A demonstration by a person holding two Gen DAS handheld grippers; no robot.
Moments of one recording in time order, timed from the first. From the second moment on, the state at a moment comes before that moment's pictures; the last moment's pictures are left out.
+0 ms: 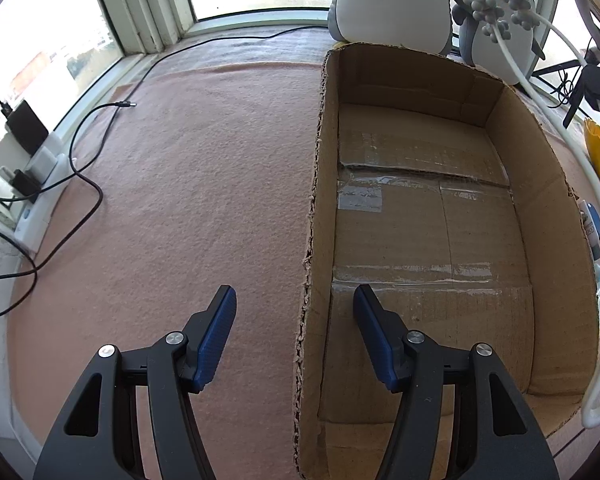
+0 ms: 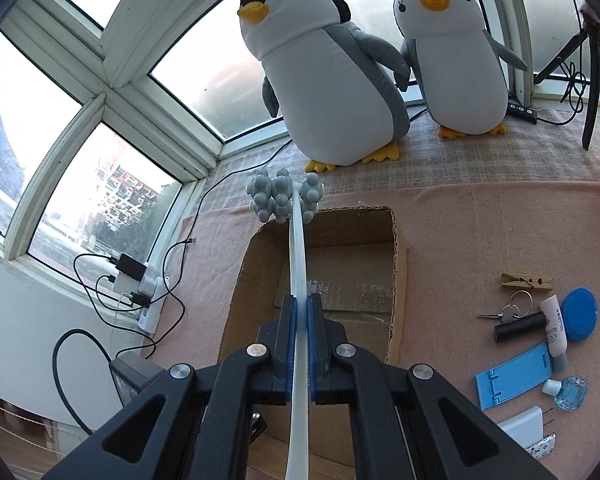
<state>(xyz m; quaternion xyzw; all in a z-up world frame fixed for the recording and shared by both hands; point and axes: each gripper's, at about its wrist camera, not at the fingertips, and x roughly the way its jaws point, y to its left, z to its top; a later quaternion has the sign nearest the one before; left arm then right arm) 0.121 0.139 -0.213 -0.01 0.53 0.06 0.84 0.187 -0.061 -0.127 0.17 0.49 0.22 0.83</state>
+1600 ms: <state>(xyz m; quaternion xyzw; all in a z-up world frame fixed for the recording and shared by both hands) 0.119 0.130 -0.211 0.04 0.54 0.06 0.84 0.068 -0.247 -0.062 0.08 0.41 0.11 0.90</state>
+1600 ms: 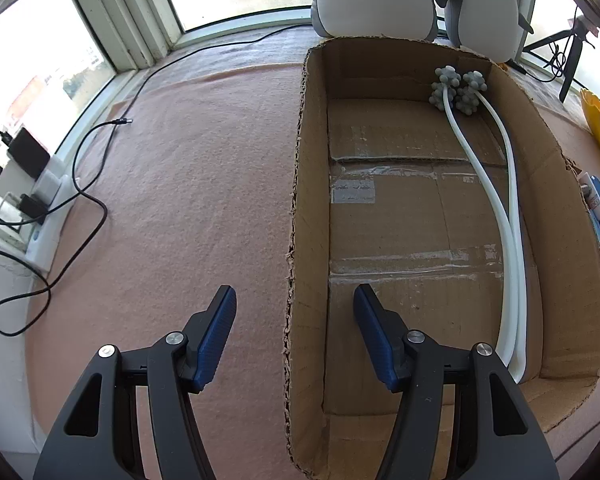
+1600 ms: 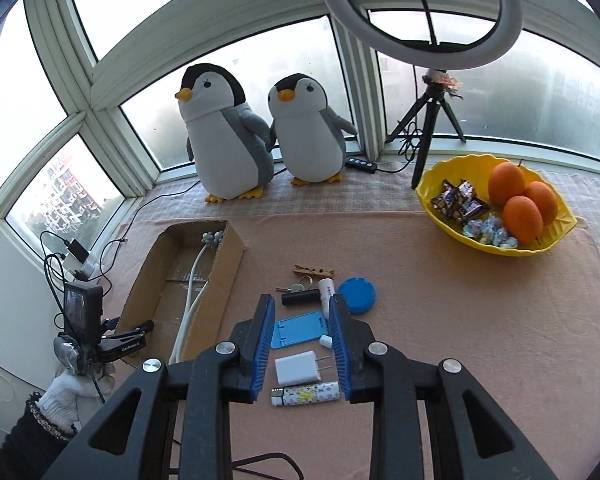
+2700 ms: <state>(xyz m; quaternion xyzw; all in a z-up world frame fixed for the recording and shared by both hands) 0.113 0.134 -0.211 0.04 0.52 0.03 0.85 0.091 -0.166 -0.210 -0.08 0.55 0.12 0.83</state>
